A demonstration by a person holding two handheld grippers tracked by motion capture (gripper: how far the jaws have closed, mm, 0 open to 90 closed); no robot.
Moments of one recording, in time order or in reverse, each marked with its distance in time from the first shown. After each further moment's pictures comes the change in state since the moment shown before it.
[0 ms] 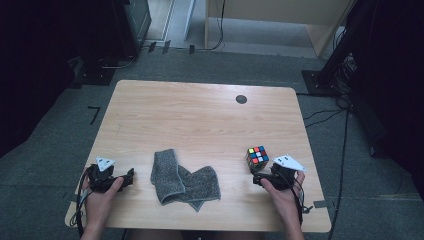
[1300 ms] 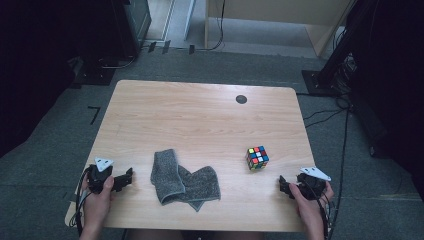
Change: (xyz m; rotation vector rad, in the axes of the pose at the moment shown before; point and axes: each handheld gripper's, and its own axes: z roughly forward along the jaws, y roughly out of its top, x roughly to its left) left arm 0.002 -0.001 -0.001 -0.005 0.016 -0.016; right arm -0.077 -0.044 -0.021 0.158 -0.236 0.084
